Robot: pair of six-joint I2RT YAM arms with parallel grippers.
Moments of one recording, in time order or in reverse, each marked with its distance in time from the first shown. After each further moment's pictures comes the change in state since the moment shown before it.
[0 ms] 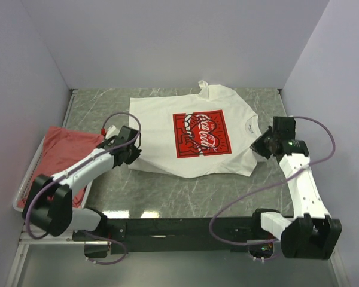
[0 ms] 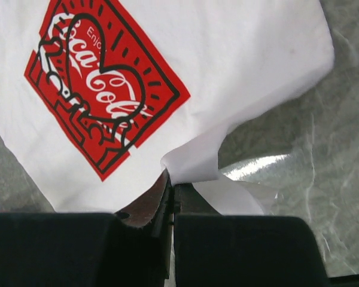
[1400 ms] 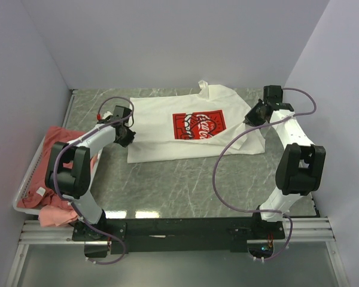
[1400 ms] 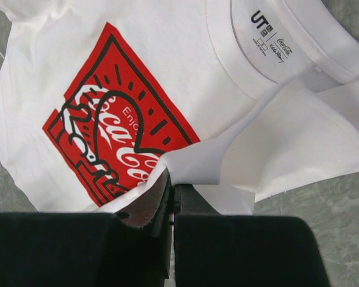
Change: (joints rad) left arm 0.221 0.390 0.307 0.017 0.086 0.095; right arm 0.006 0.635 0.424 0.159 -0.045 -0.055
